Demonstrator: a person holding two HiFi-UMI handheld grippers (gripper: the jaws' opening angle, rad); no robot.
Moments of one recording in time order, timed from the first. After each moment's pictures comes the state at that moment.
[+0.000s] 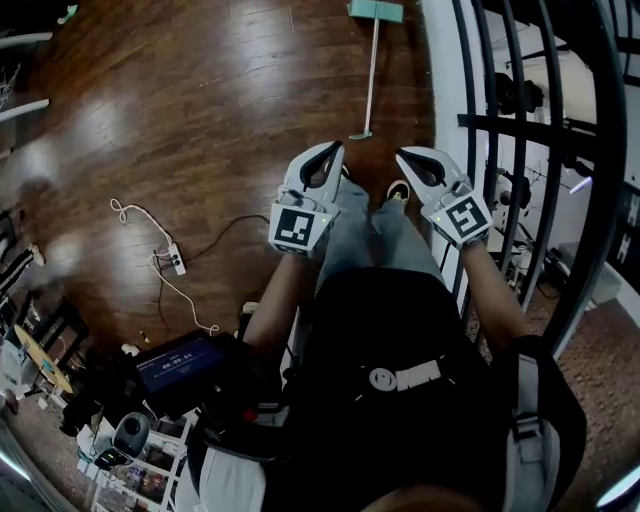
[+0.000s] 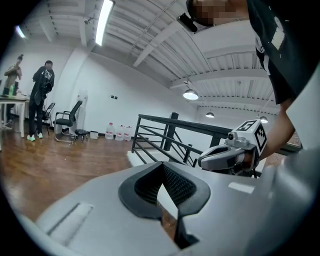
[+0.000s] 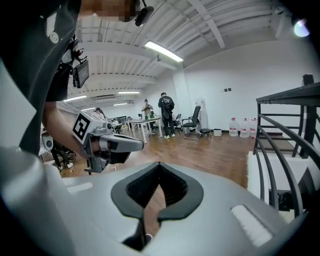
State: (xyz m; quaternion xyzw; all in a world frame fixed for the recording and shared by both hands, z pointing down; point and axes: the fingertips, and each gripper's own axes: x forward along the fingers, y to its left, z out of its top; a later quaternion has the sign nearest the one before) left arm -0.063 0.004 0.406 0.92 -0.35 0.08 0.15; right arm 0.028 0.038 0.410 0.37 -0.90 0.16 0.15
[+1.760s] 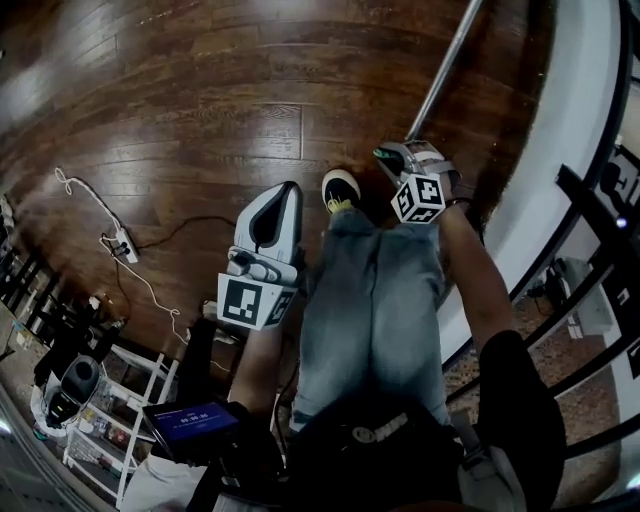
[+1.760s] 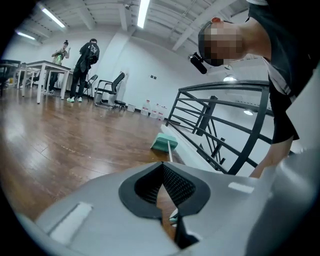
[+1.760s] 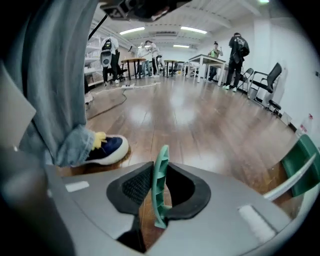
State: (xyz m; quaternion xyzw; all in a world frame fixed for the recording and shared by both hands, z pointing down) left arm -0.149 -0.016 0.735 0.82 -0.50 0.12 0.26; right arm -0.039 0.070 1.035 0.04 -0.90 0.01 0.44
